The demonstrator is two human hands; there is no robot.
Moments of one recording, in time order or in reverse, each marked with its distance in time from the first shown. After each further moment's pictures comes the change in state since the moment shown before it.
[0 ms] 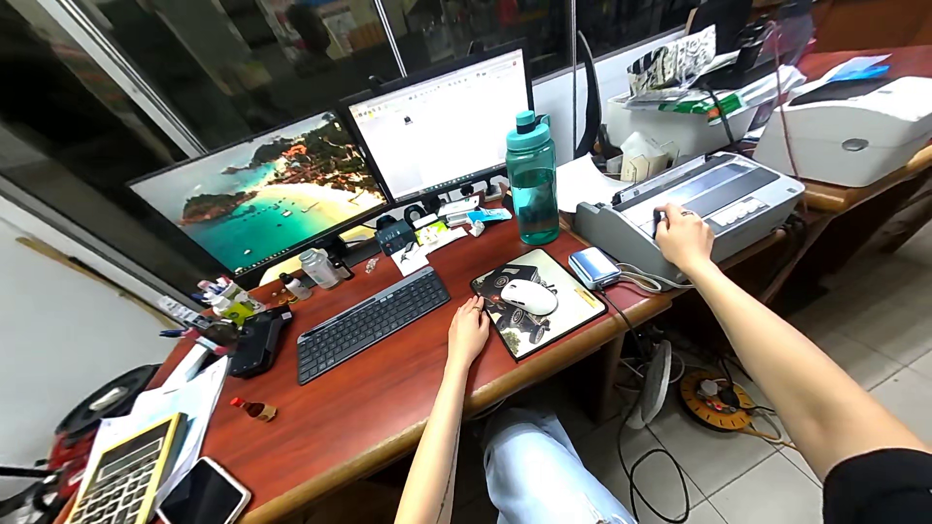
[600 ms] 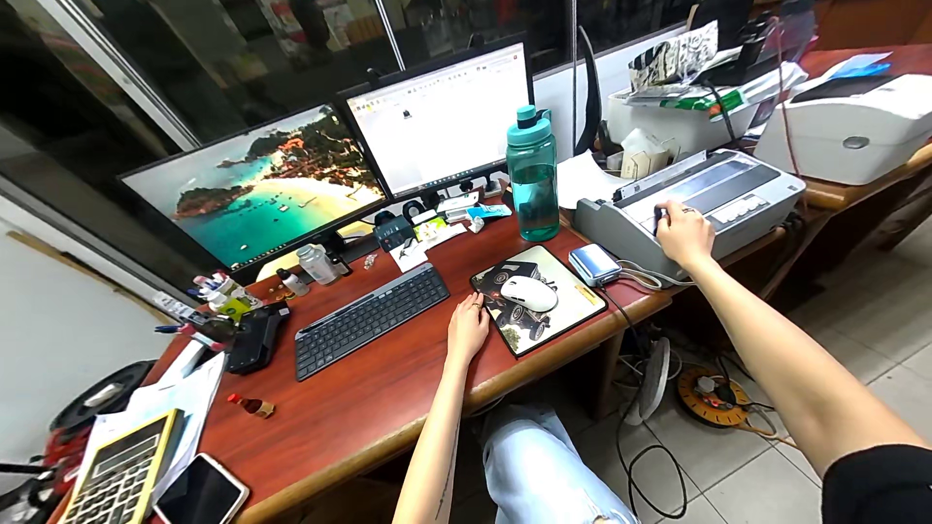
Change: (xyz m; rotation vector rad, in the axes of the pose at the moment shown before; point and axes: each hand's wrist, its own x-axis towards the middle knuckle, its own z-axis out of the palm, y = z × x) left_hand -0.001 -0.002 0.002 -0.009 0.015 0.008; right_hand 0.000 0.000 0.001 -0.003 0.006 0.004
